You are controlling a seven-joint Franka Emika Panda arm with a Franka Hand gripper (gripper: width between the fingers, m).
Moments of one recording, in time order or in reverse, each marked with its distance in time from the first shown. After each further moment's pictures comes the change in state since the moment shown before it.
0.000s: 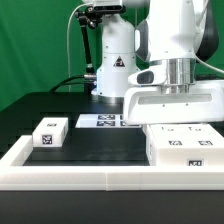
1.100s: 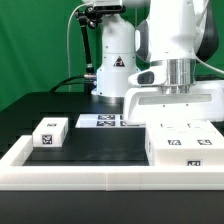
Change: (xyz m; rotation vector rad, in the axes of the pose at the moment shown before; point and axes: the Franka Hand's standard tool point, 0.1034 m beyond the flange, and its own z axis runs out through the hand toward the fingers) arm -0.002 0.001 0.000 -0.001 -0.005 -0.026
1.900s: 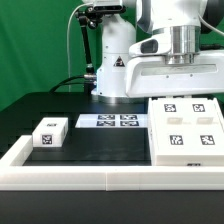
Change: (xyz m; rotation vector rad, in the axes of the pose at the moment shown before) arm 0.017 -0.003 -0.053 0.012 -0.041 -0.035
